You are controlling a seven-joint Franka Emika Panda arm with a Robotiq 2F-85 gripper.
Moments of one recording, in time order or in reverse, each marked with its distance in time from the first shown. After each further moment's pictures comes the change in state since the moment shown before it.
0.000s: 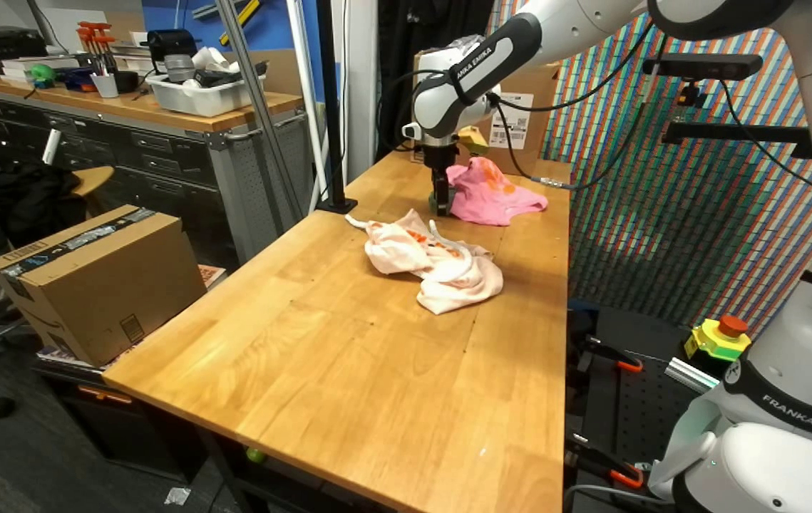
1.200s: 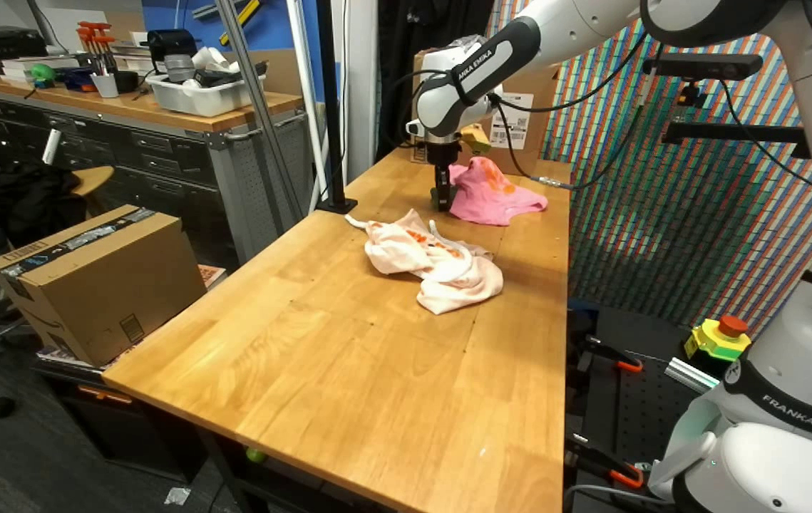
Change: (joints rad) arm -0.016 0.024 -0.012 0.040 -0.010 0.007 0.000
